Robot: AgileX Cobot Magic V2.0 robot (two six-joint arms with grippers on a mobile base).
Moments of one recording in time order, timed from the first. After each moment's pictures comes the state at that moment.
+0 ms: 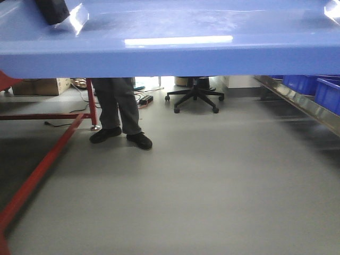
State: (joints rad) left arm -0.64 1.39 -1.39 -0.06 1.21 -0.42; right arm 0.39 1.14 -1.18 -0.08 1.14 0.40
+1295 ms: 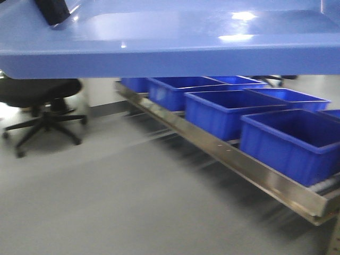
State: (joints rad) left arm -0.64 1.39 -1.39 -0.07 1.21 -0.42; right arm 0.39 1.14 -1.18 -0.09 1.14 0.40
